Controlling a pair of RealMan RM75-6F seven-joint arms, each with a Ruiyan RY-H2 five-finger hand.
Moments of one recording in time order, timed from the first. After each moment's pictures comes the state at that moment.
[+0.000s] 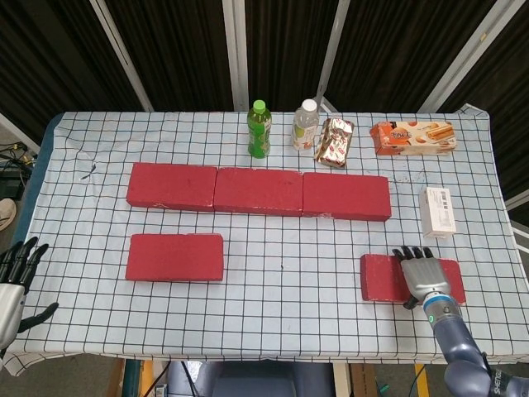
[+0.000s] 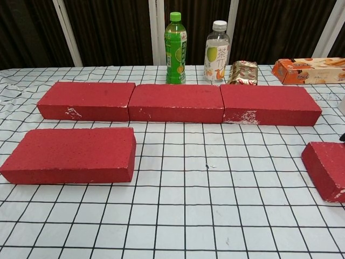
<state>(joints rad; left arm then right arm) 0.00 -1.11 0.01 -1.68 1.63 1.62 0.17 0.61 -1.11 0.02 -1.90 -0.54 0.97 -0.83</state>
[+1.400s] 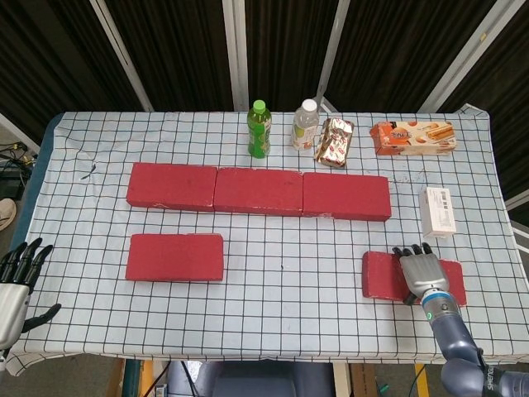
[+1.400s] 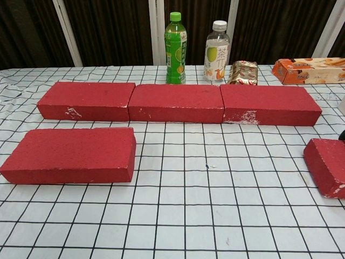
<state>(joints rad) 0.00 -1.11 0.01 -1.69 1.63 1.60 0.19 0.66 -1.14 -0.05 -1.86 -0.57 1.02 -0.78</state>
